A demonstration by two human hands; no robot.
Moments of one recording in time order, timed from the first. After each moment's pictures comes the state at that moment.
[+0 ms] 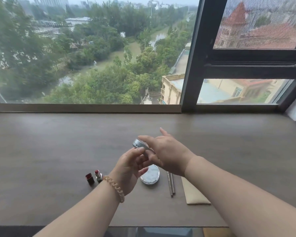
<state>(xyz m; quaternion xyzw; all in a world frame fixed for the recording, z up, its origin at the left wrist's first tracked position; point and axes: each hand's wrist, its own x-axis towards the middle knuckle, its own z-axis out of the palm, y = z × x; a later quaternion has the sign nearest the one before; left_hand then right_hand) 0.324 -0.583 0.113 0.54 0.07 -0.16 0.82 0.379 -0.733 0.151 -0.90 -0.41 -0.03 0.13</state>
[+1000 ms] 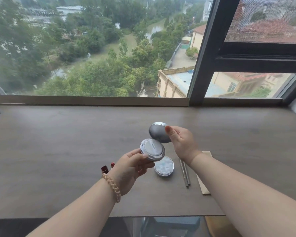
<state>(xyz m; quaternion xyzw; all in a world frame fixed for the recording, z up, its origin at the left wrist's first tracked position) 0.305 -0.519 0.101 0.56 0.11 -0.18 0.80 0.387 -0.693 0.114 -0.85 -0.15 -0.04 0.50</state>
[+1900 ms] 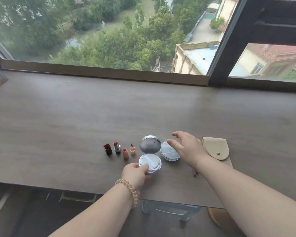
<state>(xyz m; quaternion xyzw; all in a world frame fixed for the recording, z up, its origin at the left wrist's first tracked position) 0.291 -0.547 -0.003 0.62 0.41 -0.11 0.66 0.393 -0.707 0.032 -0.95 -0.13 0.11 0.25</state>
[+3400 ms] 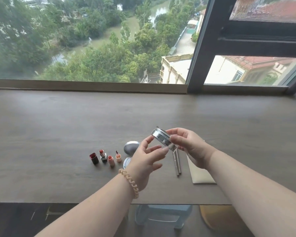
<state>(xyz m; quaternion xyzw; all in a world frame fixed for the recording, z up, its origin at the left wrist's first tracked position) 0.305 -0.597 0.083 0.55 0.14 -0.14 0.81 0.376 -0.755 0.089 -0.72 -0.07 0.25 0.64</state>
